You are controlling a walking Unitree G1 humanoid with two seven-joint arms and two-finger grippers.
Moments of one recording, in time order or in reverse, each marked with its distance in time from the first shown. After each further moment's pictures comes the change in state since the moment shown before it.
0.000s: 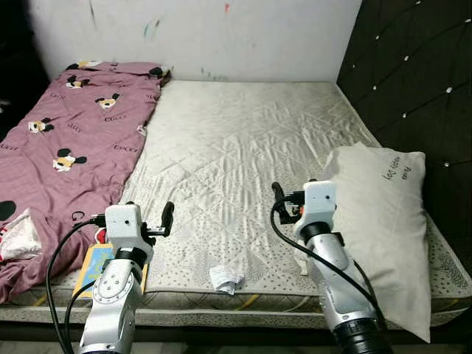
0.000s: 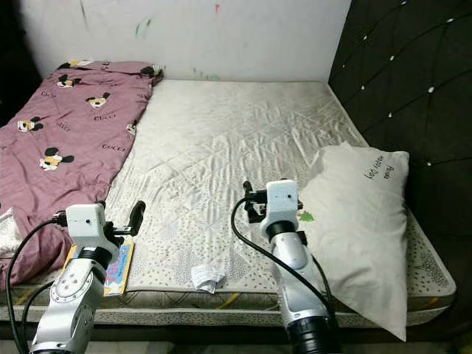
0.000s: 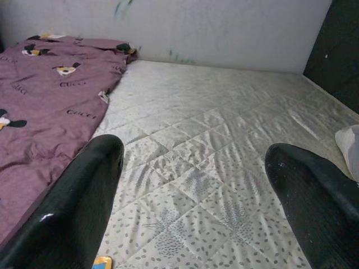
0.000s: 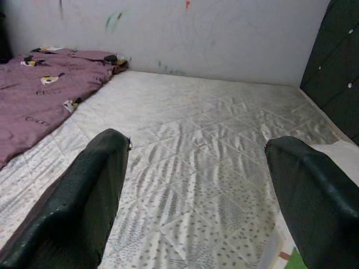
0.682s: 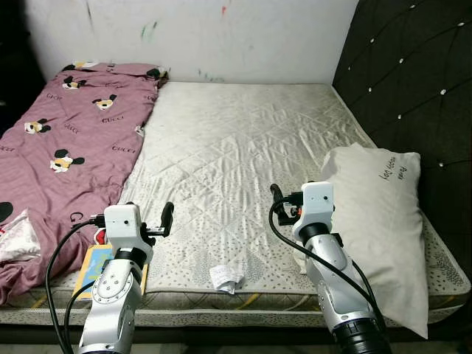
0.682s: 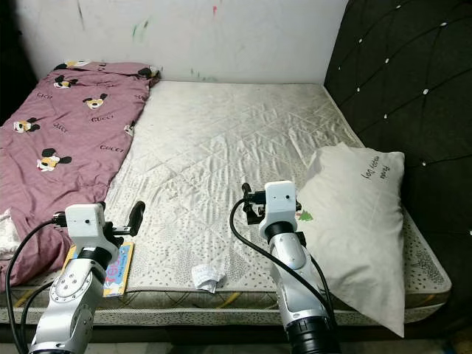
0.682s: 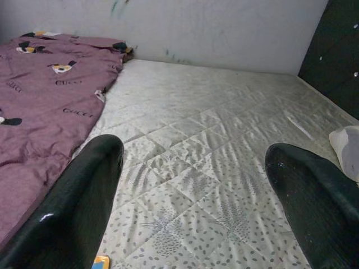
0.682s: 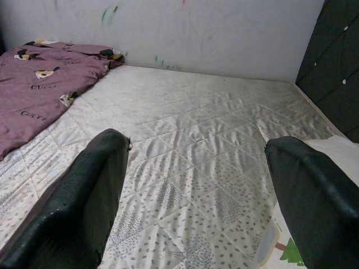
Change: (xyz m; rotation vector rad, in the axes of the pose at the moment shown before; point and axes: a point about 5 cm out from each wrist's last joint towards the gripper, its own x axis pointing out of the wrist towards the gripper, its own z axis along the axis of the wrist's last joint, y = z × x) left arm 0.000 0.000 0.000 -0.009 0.004 0.000; right arm 0.000 -0.001 -0.002 -0.001 0.023 -0.004
